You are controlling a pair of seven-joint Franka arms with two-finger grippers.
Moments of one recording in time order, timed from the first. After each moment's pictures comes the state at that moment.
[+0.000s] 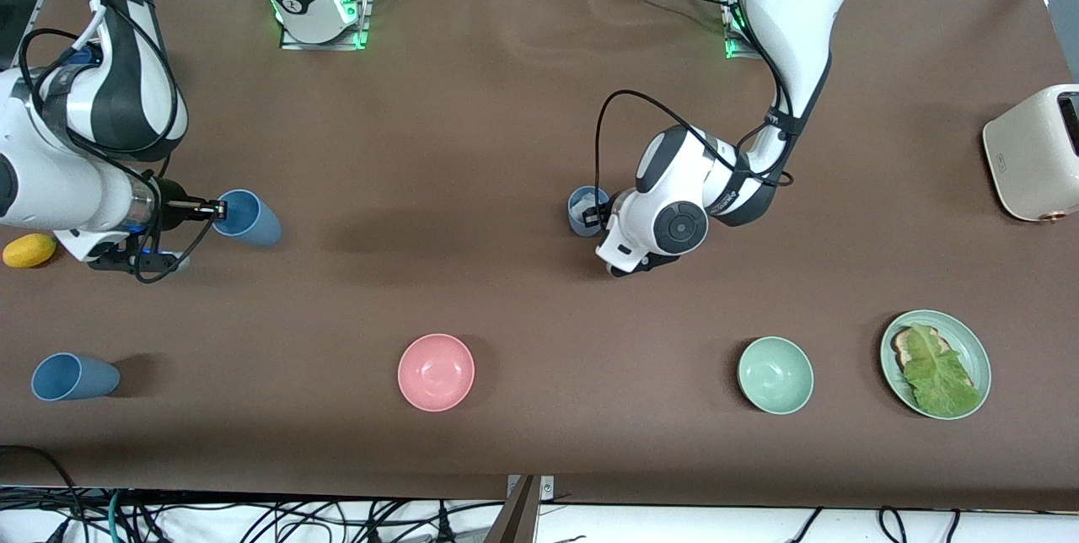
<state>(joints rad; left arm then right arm) -0.43 0.69 -0.11 -1.53 -0.33 1.90 -0.68 0.02 0.31 -0.03 -1.72 0.03 1.77 0.02</state>
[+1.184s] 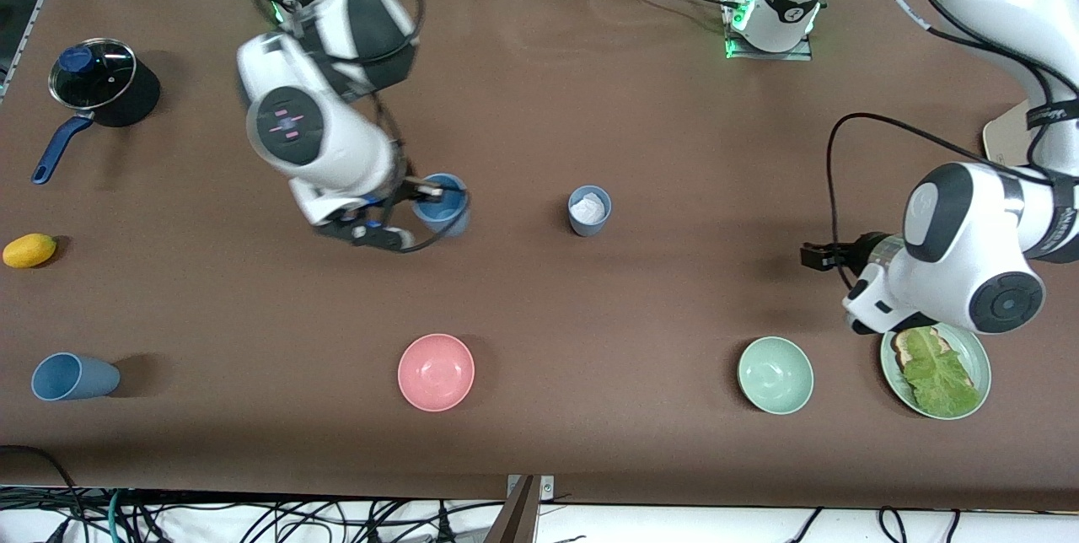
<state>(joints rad) 0.02 0.62 -0.10 -1.28 0.06 1.43 -0.24 0.54 0.45 0.00 -1.41 0.18 1.74 0.78</state>
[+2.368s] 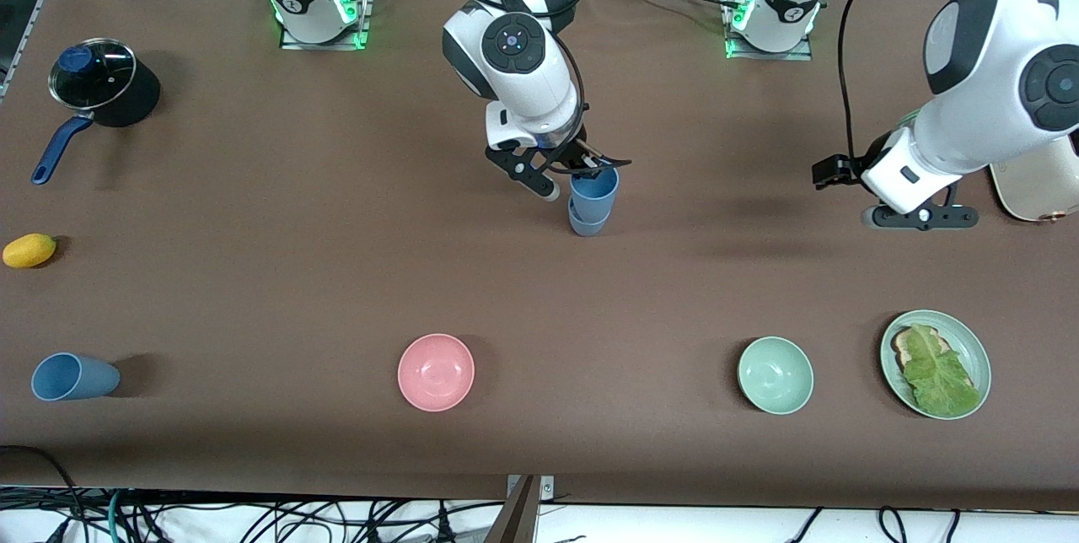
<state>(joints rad) 0.10 0.10 -0.21 -1.81 0.02 1.72 -0.13 0.83 0.60 0.01 -1.38 0.21 2.14 1.41</state>
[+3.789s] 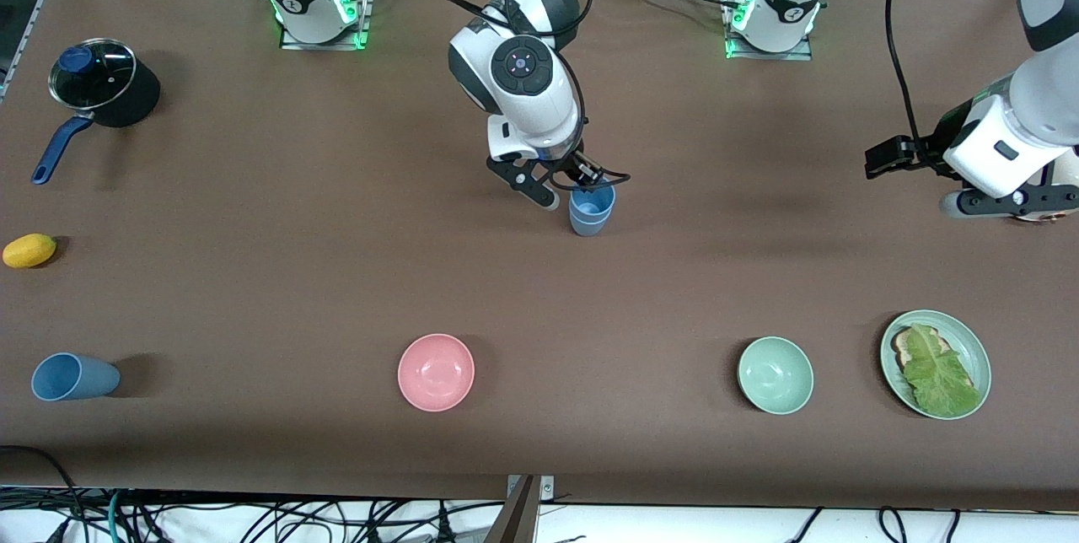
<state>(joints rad) -0.22 0.14 0.17 -1.54 -0.02 1.51 -0.11 0.83 0.62 -0.01 -1.36 0.18 2.04 1.34</state>
